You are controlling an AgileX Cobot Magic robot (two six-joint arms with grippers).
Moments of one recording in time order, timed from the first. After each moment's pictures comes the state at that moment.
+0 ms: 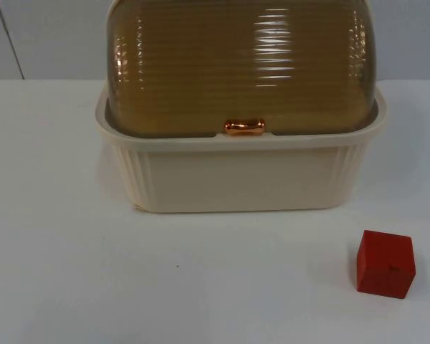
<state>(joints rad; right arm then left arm) 0.04 0.00 -0.52 0.01 1.09 -0.01 0.06 0.00 -0.50 0.06 1.08 0.03</state>
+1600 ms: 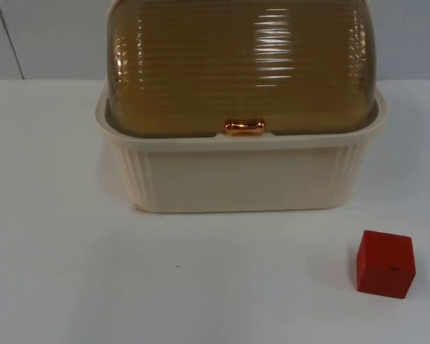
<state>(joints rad) 0.04 0.31 -0.85 -0.11 0.92 0.03 0.06 0.24 -0.76 0.11 0.83 -0.05</state>
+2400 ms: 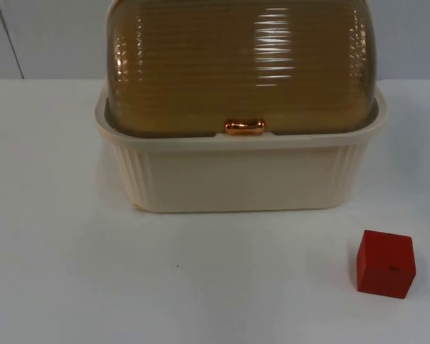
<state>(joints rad) 0.04 0.86 -1.01 -0.06 0.85 0.12 0.05 0.95 -0.98 0.05 0.73 -0.02</state>
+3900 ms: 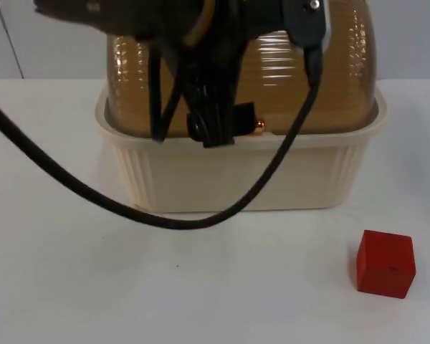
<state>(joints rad) 0.04 0.89 -1.01 -0.07 0.87 0.07 -0.83 1.68 -1.08 1.16 0.46 -0.24</state>
